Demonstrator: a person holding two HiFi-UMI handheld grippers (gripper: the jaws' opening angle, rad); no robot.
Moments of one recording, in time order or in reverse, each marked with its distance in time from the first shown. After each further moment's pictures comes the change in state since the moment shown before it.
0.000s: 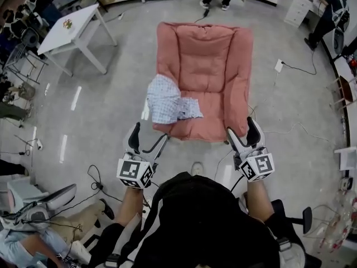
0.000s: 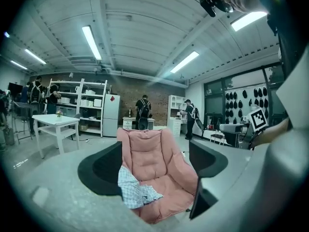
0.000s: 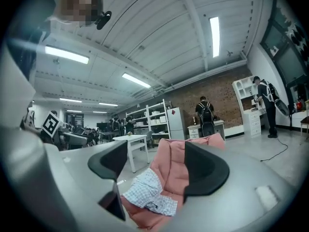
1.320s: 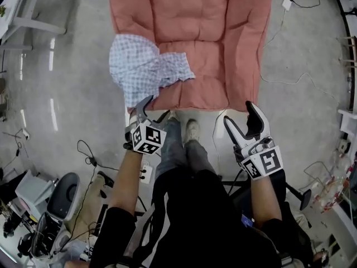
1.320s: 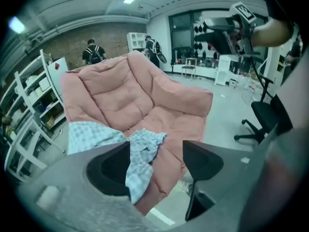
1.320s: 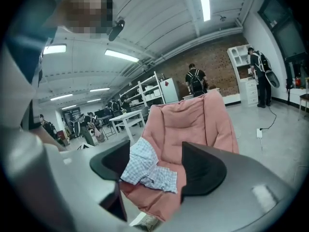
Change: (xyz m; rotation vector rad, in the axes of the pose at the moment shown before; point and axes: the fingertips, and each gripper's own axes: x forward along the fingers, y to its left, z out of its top) left arm 0.205 0.020 -0.334 0.426 0.702 -0.333; right arm 0.094 -0.077 -0.166 0.146 0.328 -0.022
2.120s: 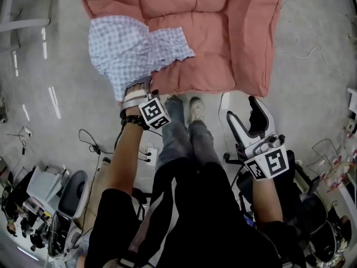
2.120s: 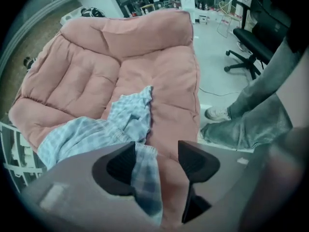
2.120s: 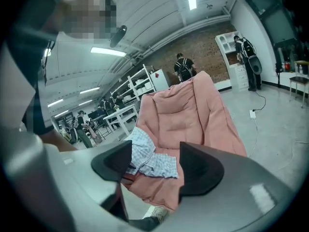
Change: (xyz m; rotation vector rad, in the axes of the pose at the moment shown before) left arm 0.109 0.002 -0.109 0.543 0.478 -0.070; right arm 0.012 -0.017 -0.069 0.134 0.090 -0.065
